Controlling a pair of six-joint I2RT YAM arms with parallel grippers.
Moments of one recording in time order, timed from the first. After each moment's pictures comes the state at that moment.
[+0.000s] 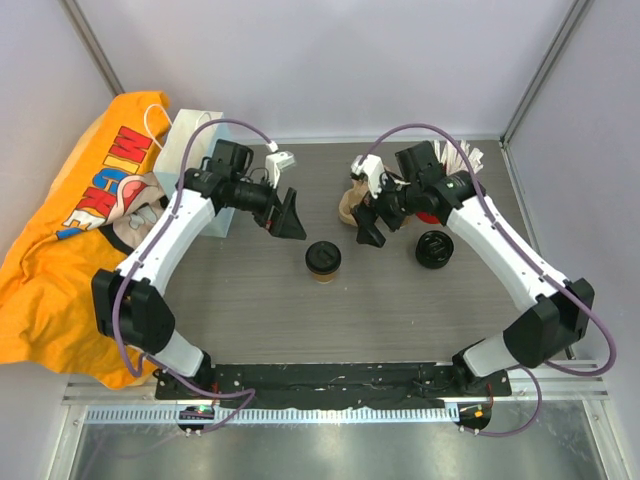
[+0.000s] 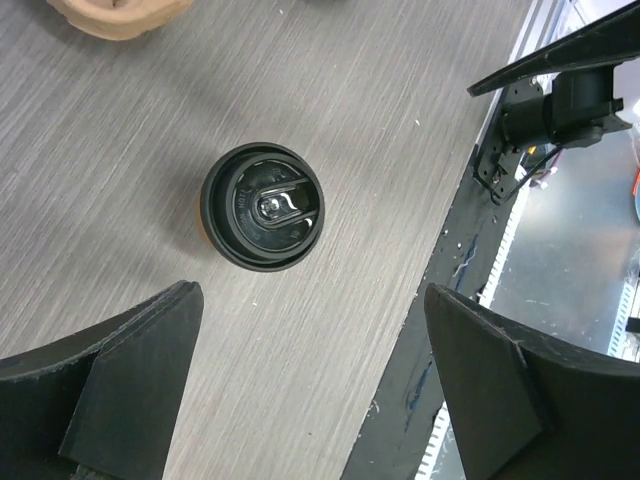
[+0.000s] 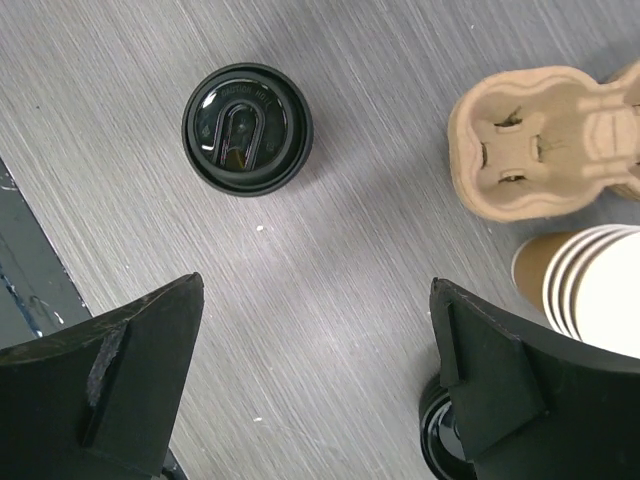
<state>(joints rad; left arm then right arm) -0.33 1.57 1.46 -0.84 0.86 0.19 0.47 1.48 1.47 -0.86 -0.45 -0.41</state>
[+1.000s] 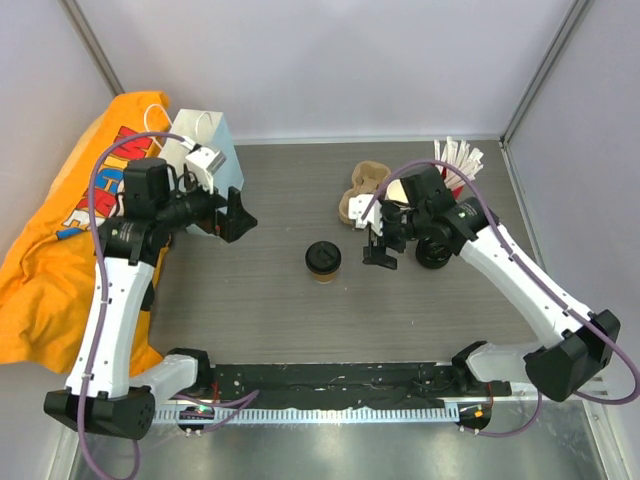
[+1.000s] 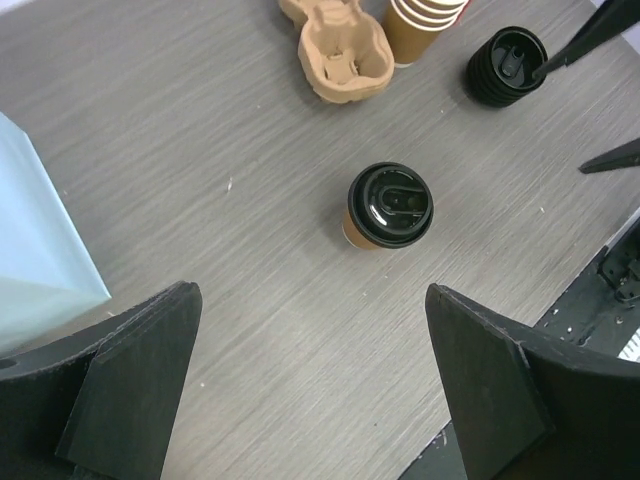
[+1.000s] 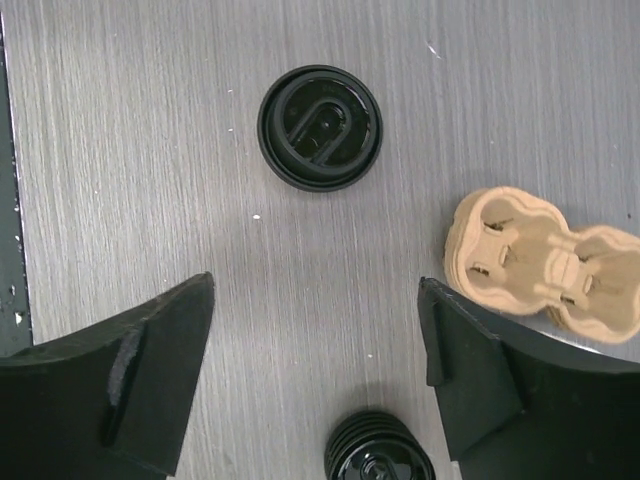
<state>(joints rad) -0.14 1.08 1.38 -0.84 0.60 0.15 0.54 1.27 1.29 -0.83 -0.56 -0.85</state>
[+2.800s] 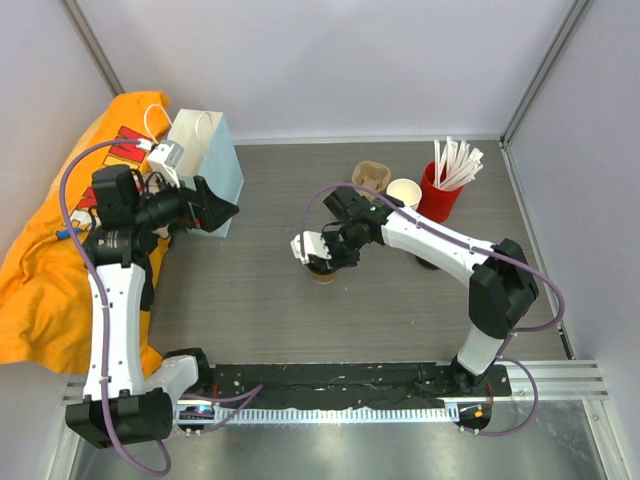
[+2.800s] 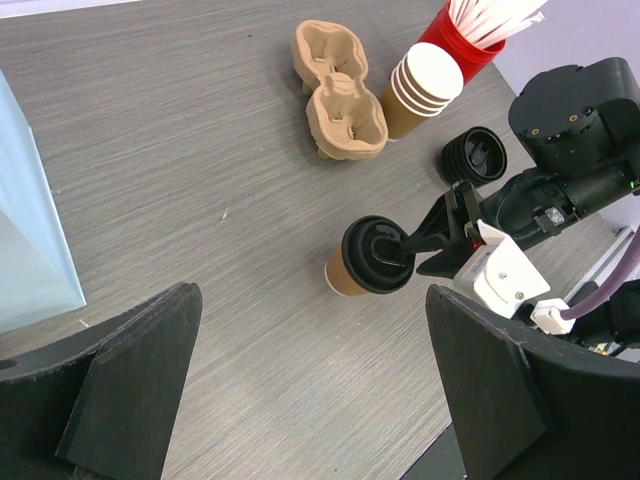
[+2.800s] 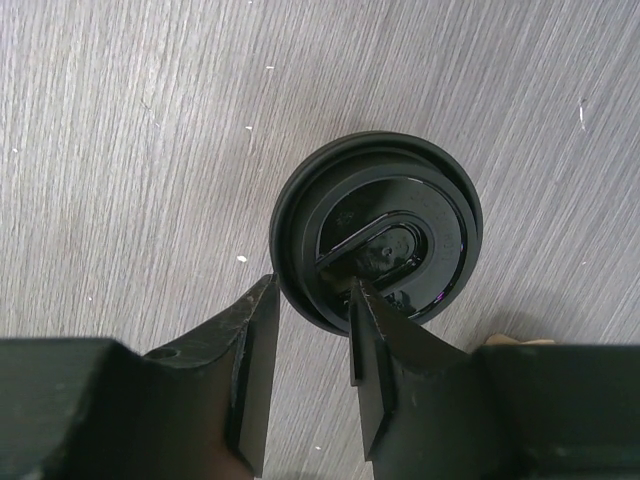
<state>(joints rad) 0.15 1.04 1.25 -0.66 0.82 -0.05 0.77 1.72 1.41 -0.82 -0.41 -1.11</state>
